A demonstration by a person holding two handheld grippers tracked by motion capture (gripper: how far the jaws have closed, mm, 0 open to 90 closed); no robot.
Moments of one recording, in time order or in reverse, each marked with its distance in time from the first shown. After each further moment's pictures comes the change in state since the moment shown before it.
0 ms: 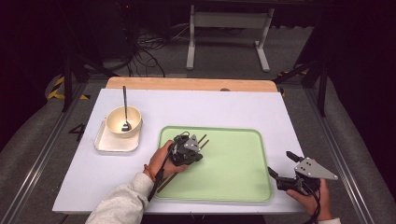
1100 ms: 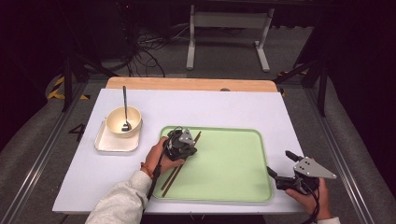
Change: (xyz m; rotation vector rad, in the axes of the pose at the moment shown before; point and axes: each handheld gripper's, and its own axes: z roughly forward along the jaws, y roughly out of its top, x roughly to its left) left arm 0.018 -0.010 -0.008 0.005 0.082 -0.098; right arm 0.000 0.001 0.003 0.003 0.007 -0.003
